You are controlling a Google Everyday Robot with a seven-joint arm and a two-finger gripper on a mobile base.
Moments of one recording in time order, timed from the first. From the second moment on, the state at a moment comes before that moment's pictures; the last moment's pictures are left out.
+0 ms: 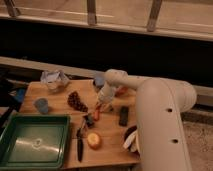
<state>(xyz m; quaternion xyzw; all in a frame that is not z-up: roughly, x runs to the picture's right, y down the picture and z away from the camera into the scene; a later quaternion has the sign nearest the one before) -0.024 0.117 0.910 -0.40 0.20 0.75 0.49</state>
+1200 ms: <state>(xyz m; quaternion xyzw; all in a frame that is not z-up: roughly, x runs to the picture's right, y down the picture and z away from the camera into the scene) -0.031 0.064 0.871 -0.38 0.17 0.75 0.52</state>
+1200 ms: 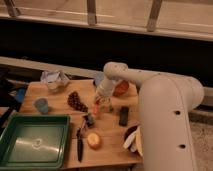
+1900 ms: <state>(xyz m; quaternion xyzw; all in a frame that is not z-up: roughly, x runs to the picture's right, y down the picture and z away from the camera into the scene) -0.017 -0.059 0.793 -0.29 0.04 0.79 0.54</state>
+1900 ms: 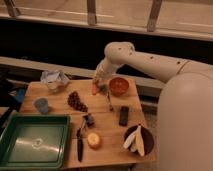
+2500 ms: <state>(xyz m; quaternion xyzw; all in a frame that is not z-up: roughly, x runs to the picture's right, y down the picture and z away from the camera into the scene) 0.027 -0.101 0.807 -0.26 -0.02 0.82 0.50</state>
